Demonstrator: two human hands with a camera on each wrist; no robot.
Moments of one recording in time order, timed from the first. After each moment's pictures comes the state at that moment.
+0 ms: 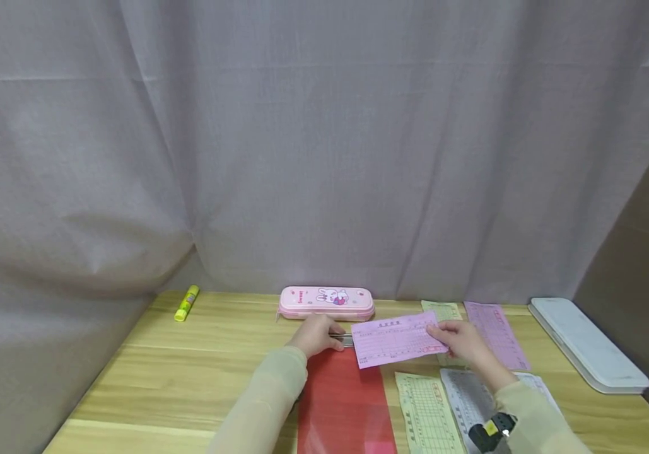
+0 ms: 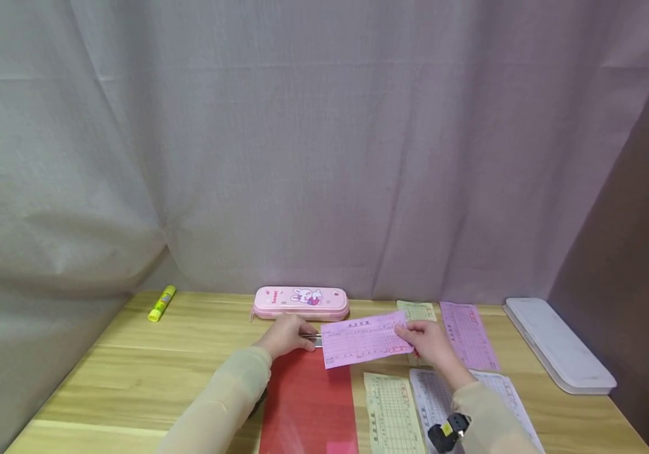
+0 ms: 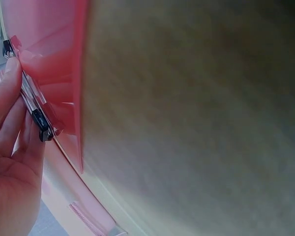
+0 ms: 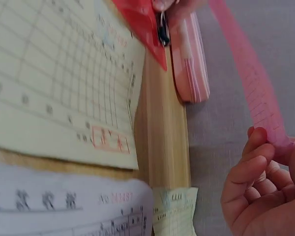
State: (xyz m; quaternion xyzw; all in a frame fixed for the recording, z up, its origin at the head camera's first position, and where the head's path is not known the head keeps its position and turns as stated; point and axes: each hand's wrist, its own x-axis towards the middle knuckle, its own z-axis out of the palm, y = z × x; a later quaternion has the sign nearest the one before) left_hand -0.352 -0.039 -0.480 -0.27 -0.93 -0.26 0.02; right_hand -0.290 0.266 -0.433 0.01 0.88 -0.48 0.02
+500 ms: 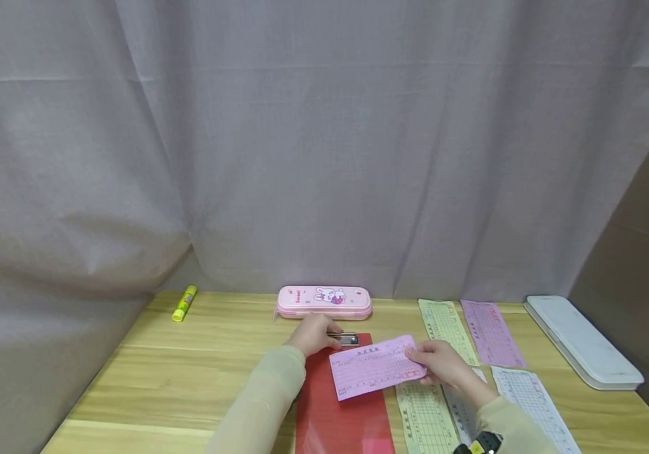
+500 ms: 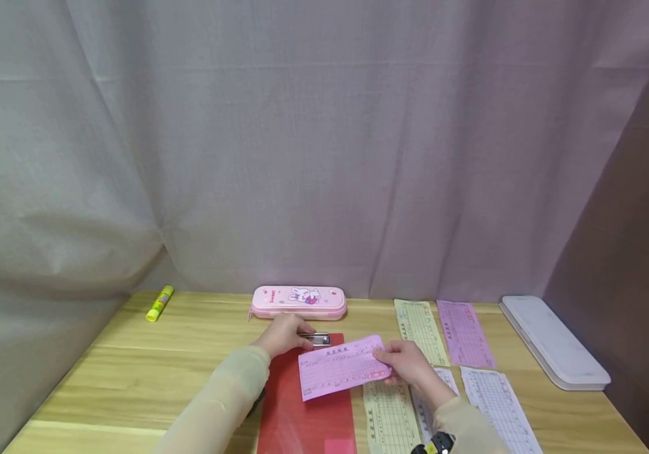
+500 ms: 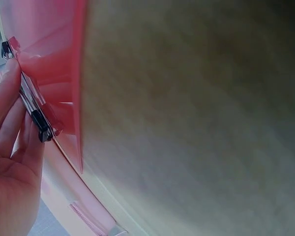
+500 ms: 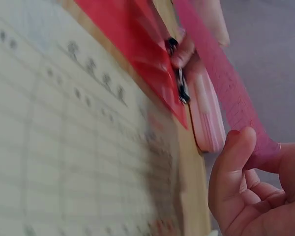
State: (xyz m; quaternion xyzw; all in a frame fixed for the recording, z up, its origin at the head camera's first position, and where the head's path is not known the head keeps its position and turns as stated) left_hand -0.352 -0.045 -0.479 -0.26 -0.93 -0.24 0.03; right_hand -0.267 0.225 -0.450 0.01 0.83 -0.55 0.12
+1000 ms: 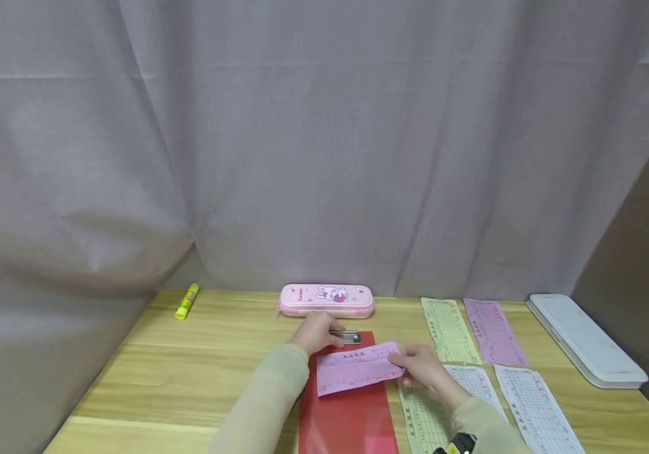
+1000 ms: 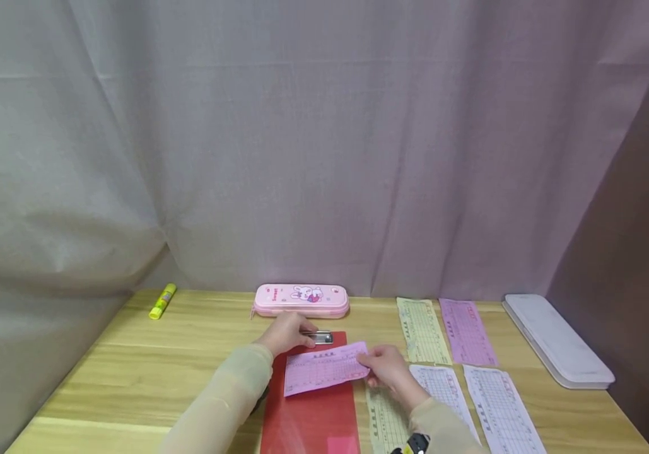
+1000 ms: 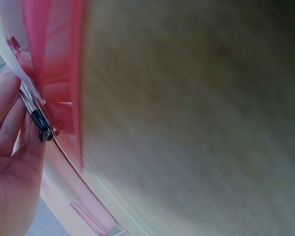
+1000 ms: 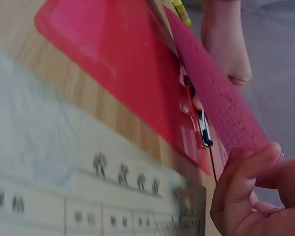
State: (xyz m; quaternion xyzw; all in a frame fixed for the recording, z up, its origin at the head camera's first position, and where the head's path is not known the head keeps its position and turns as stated) left_hand -0.349 -0.044 -0.478 -0.25 -0.93 -0.26 0.02; right_hand -0.266 0.184 -0.467 0.07 0.80 -0.59 0.11
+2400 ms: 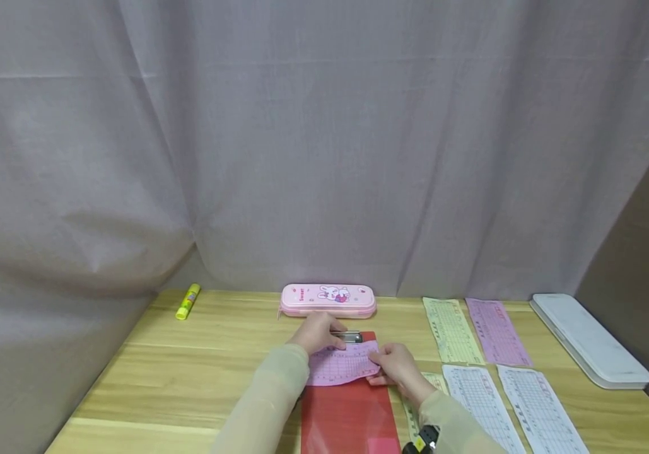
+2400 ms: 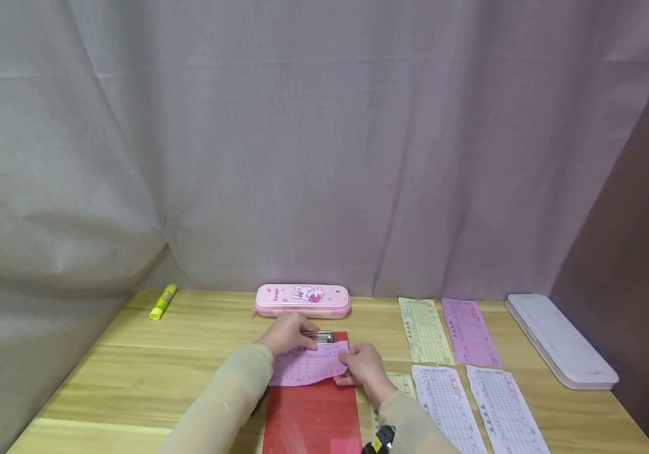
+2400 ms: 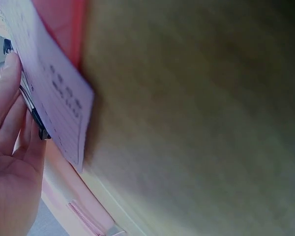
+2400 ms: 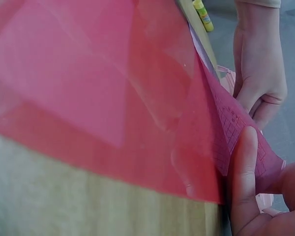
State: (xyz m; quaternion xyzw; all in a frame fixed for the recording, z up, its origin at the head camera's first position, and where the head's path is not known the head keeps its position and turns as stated) left_hand -0.352 -0.046 -0.477 -0.25 -0.93 -0.26 0.02; right_hand -0.280 0.138 -0.481 0.11 0.77 -0.62 0.11
